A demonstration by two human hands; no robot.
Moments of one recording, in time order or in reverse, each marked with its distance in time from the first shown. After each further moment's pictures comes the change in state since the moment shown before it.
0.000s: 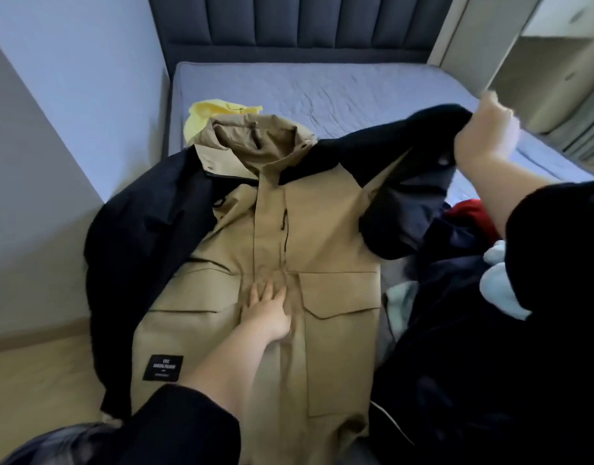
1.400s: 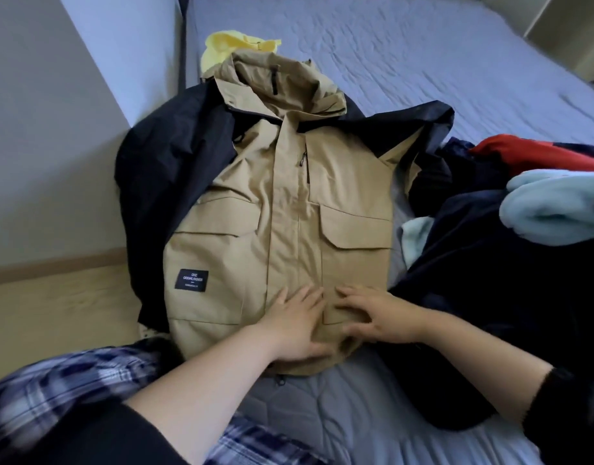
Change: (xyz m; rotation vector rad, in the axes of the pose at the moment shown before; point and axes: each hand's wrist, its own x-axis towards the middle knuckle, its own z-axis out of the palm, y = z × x) left_hand -0.118 -0.015 0.077 0.268 -0.071 0.488; right_hand -0.352 0.046 0.017 0.137 -1.338 -0.733
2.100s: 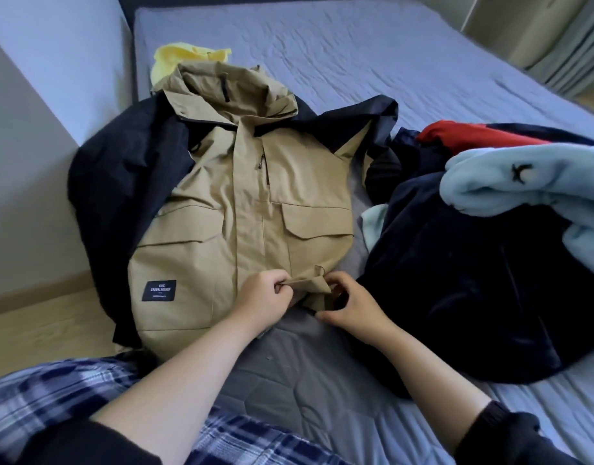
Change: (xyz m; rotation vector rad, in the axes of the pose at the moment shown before) left_hand -0.004 0.018 -0.034 -0.681 0.532 -0.180; right_hand -0.026 -0.022 0.031 0.760 0.593 0.201
